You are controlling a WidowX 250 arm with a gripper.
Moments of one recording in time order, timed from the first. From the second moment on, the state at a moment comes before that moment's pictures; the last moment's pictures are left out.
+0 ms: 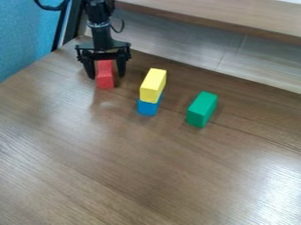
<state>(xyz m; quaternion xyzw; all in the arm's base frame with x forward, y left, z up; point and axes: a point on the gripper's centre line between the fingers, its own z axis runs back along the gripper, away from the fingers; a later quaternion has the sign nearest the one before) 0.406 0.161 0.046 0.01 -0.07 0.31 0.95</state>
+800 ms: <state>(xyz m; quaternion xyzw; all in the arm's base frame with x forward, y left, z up) 0.360 0.126 0.047 -0.02 -0.06 0.26 0.96</state>
